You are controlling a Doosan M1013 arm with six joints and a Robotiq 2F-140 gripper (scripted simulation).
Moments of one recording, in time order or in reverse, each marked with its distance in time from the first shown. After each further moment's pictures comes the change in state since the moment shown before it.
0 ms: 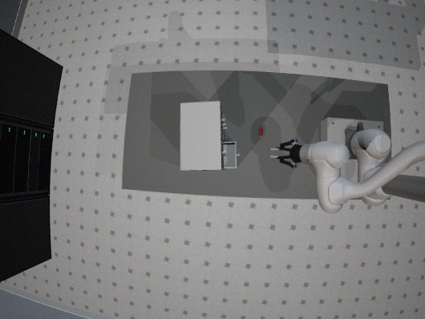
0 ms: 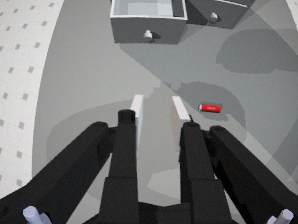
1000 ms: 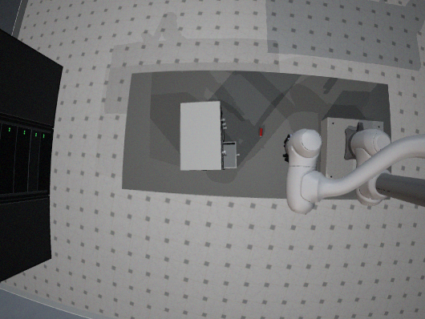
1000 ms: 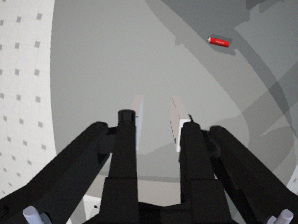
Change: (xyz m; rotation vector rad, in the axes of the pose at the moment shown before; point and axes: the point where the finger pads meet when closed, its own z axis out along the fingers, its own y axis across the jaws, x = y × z) arm -0.013 0.008 -0.051 0.086 -0.504 -0.033
